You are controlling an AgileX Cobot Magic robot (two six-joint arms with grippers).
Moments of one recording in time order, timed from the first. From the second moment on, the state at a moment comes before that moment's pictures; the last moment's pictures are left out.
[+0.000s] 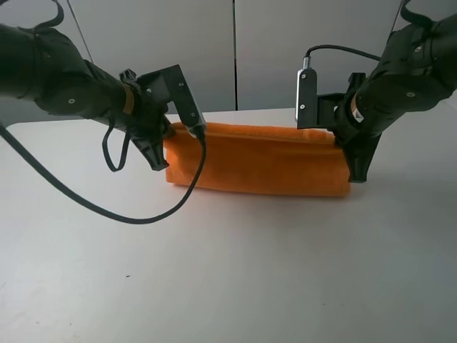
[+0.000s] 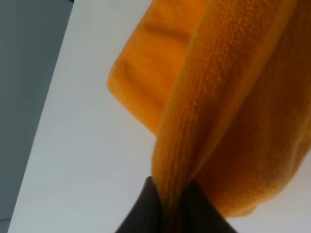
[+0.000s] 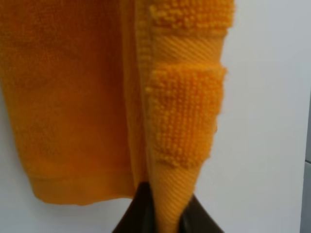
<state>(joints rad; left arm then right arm) -0.53 1.78 -1.05 0.62 0.24 0.16 0.45 1.69 -0.90 -0.75 0.52 -0.35</state>
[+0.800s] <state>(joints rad) -0.49 1.97 -1.15 0.70 0.12 0.12 0.36 1.86 -0.95 -0.80 0.40 -0.30</state>
